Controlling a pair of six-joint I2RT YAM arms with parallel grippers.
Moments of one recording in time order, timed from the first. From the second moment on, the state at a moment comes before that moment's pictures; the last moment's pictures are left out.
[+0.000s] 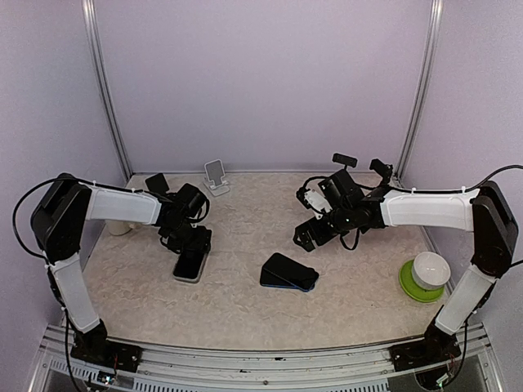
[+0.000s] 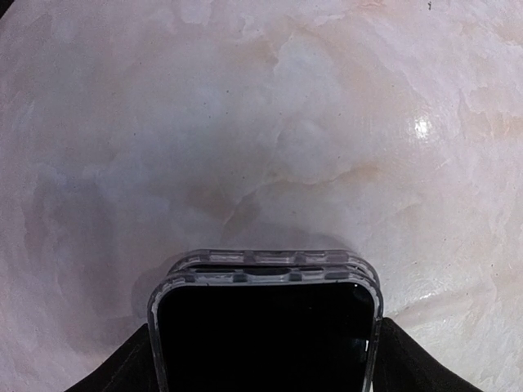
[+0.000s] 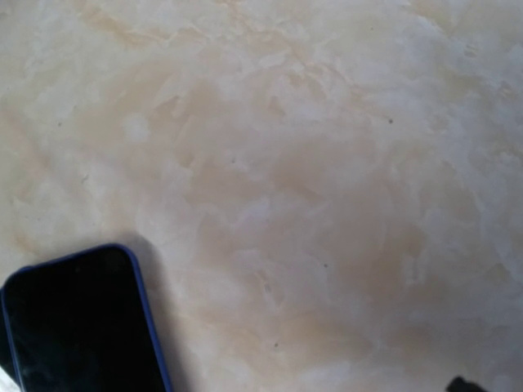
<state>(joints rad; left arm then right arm) -0.56 1.85 1.12 -0.45 -0.14 -0.42 0.71 1.67 1.12 -0.32 0.00 0.05</state>
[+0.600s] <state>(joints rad) -0.62 1.73 1.12 -0.45 -0.13 -0.35 0.71 1.67 1.12 -0.32 -0.06 0.07</state>
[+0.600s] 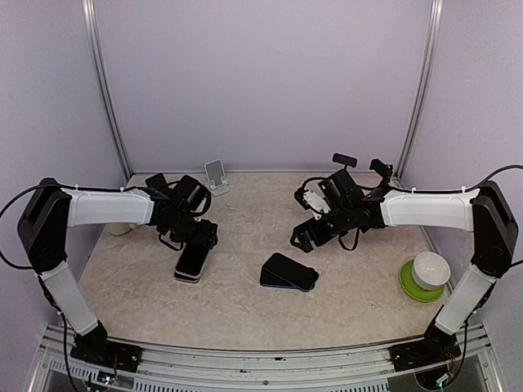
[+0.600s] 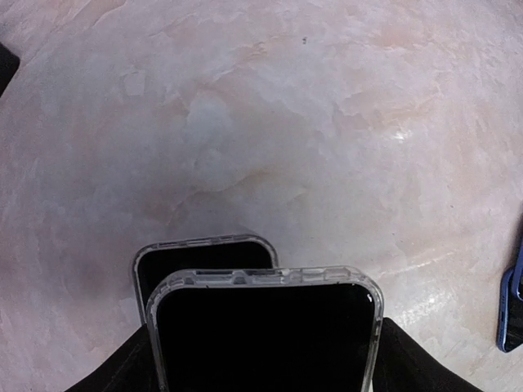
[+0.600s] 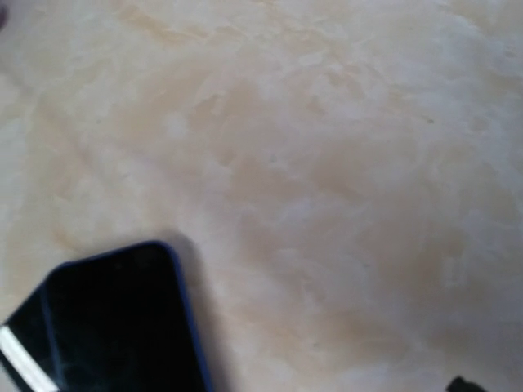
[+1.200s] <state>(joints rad) -0.89 1.58 1.09 -0.35 -0.08 -0.12 0.71 1.67 1.19 -0.20 -0.50 0.28</state>
